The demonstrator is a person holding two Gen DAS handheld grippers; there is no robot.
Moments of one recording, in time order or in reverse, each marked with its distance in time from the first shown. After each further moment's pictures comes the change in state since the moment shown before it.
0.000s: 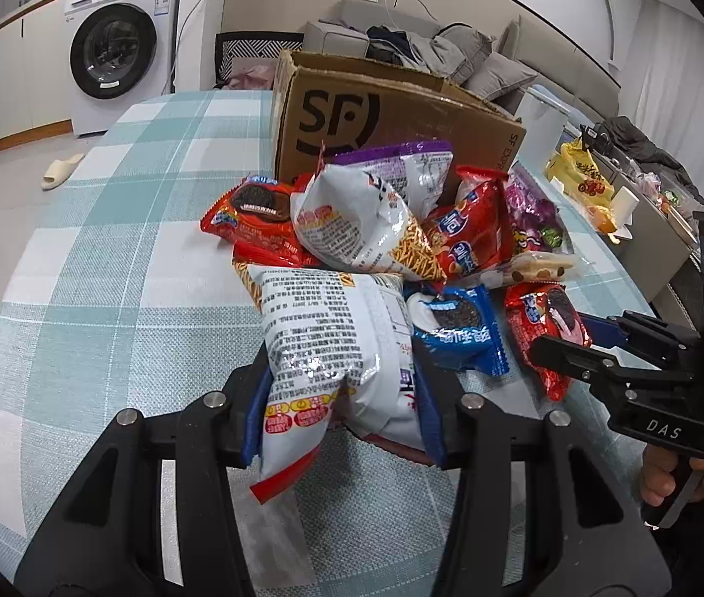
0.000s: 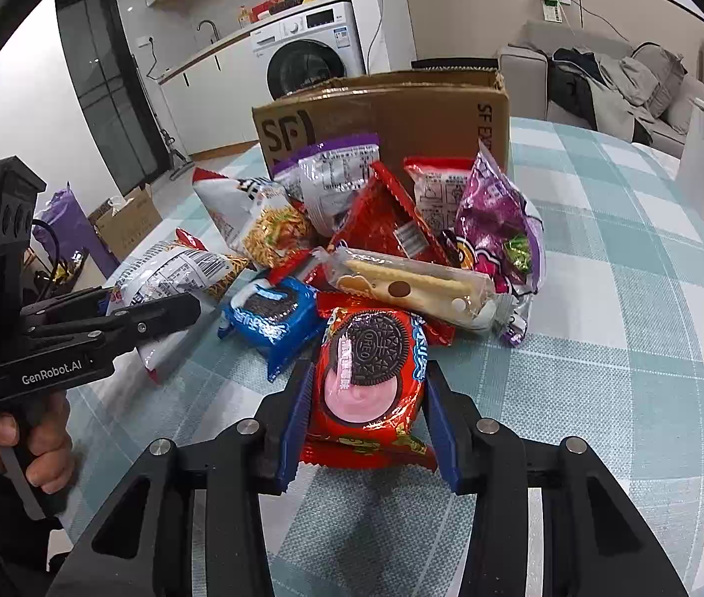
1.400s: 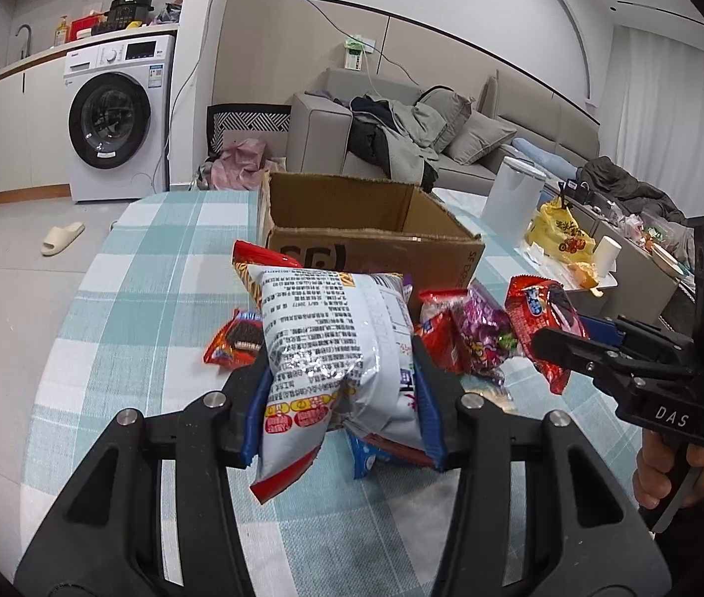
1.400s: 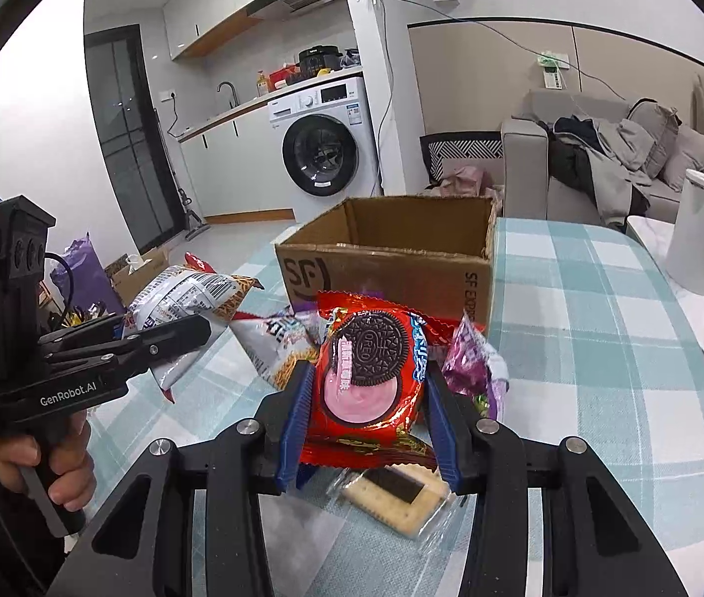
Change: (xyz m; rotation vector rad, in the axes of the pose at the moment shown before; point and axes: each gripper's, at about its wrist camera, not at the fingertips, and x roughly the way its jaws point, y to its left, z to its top) left arm -0.064 -0.024 0.048 0.045 -0.206 -0.013; right arm -0.062 0.000 0.055 -0.027 -0.214 0.020
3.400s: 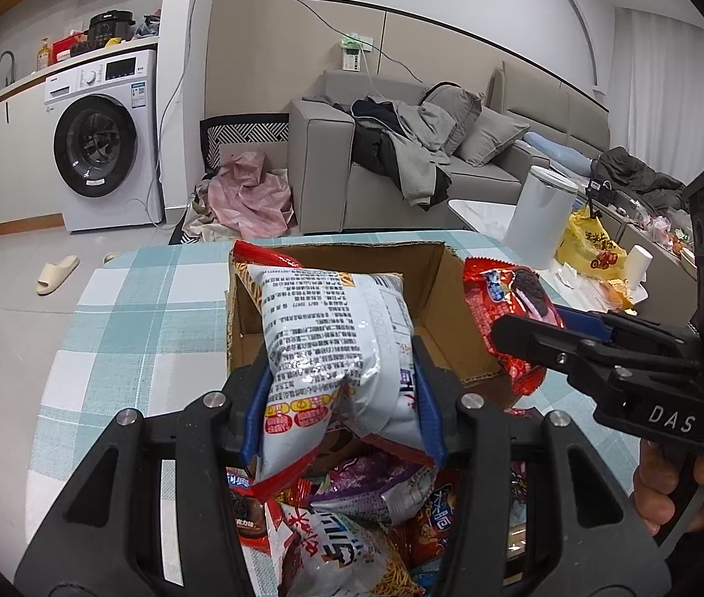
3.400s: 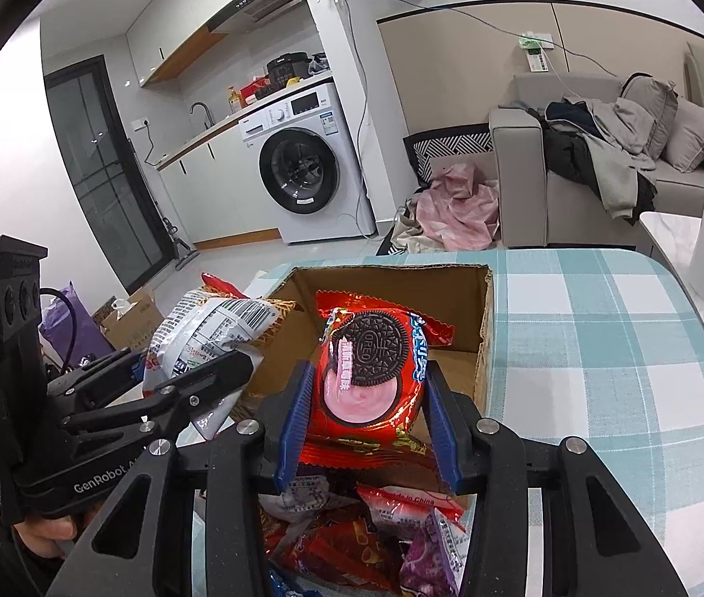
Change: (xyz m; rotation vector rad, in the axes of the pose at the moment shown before) left arm 0.149 -0.003 0.123 0.059 0.019 0.039; right arm 0.095 -0.050 0.107 0.108 0.008 0.016
